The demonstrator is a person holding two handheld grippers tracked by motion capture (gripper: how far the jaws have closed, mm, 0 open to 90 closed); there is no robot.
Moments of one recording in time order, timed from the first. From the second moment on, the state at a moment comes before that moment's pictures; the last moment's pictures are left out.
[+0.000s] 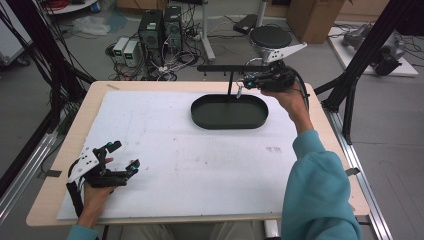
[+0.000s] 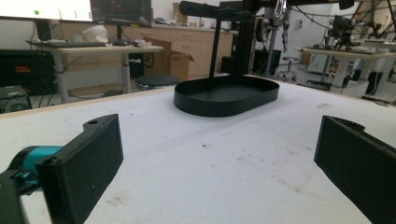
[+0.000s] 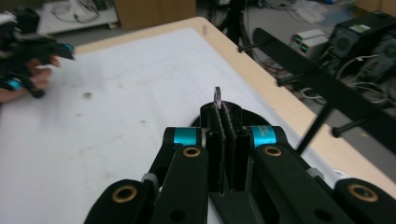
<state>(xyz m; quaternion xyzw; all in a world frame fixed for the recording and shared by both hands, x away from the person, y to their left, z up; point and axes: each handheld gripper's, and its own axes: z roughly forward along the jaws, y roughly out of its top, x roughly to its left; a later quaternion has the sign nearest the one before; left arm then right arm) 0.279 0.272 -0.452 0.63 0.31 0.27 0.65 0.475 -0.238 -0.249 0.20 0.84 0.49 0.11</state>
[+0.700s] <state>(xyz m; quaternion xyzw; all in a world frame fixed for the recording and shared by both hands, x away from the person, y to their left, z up) 0.277 0.272 -0.457 0.62 0.31 0.29 0.66 0.512 -0.237 -0.242 0.23 0.86 0.43 0.12</state>
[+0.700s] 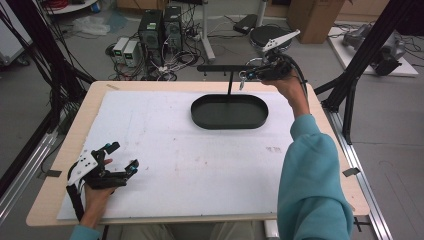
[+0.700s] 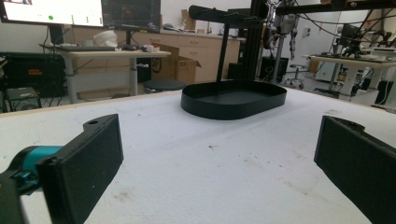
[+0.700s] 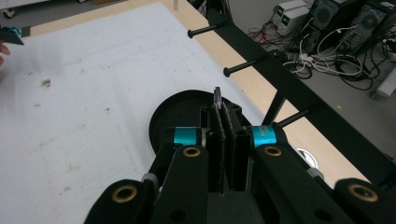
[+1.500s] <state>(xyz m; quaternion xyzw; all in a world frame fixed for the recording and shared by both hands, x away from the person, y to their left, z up) 0.276 0.273 -0.458 0.62 0.31 0.29 0.66 0.532 -0.234 -0.262 0.29 0.86 0.39 0.14</state>
